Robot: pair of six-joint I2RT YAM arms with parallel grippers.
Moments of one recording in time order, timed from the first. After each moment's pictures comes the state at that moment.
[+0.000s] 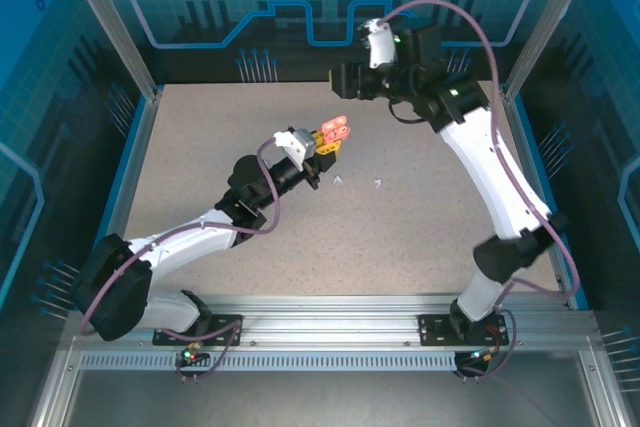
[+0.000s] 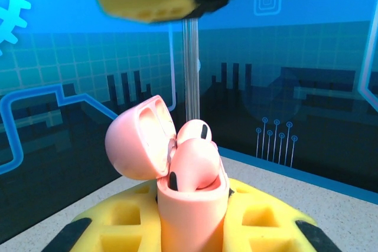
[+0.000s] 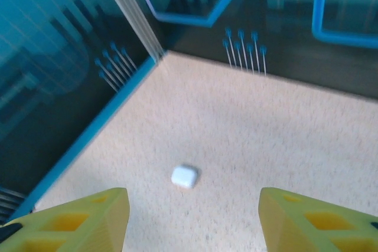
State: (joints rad) left arm -0.64 1.35 0.75 0.78 0.20 -0.01; right arm 0.50 1.75 2.15 -0.90 -0.24 0.25
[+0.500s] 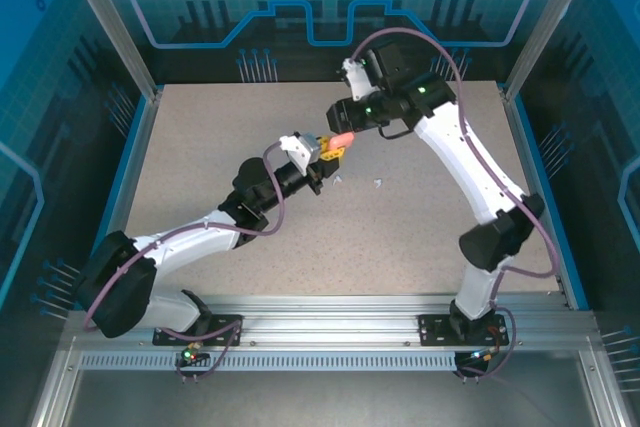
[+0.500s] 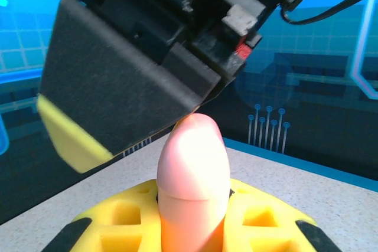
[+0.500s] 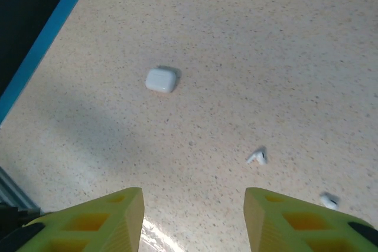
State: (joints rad) left arm -0.66 1.37 0.73 0.78 0.21 -0.01; right arm 0.54 1.77 2.05 -1.12 -0.20 0.20
